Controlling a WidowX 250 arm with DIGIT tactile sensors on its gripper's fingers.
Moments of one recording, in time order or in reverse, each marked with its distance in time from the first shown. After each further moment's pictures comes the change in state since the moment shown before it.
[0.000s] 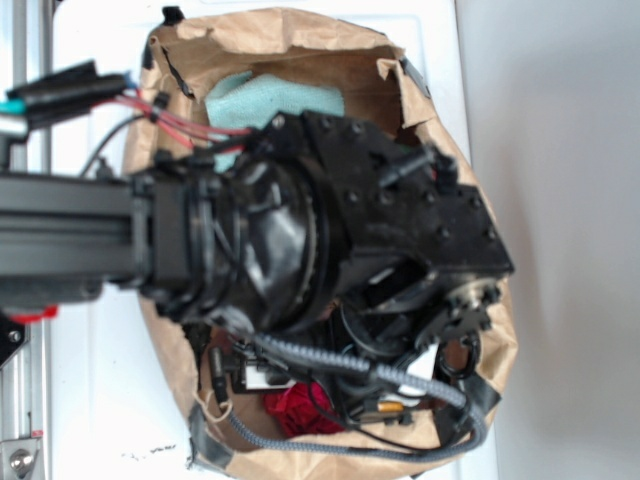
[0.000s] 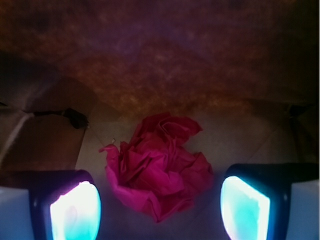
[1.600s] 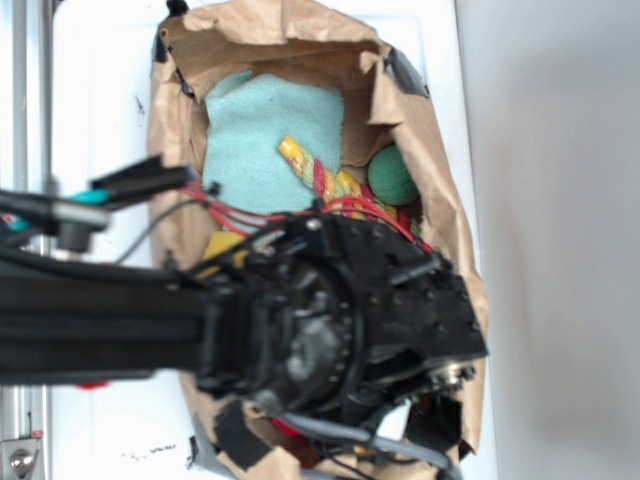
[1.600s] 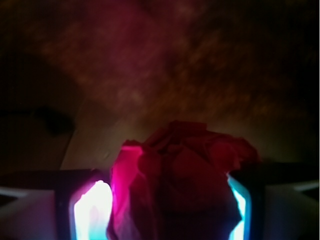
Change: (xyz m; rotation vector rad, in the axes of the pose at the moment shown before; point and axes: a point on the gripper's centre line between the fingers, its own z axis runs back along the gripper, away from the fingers) arm -0.006 -0.009 -0.027 -0.057 0.007 0.006
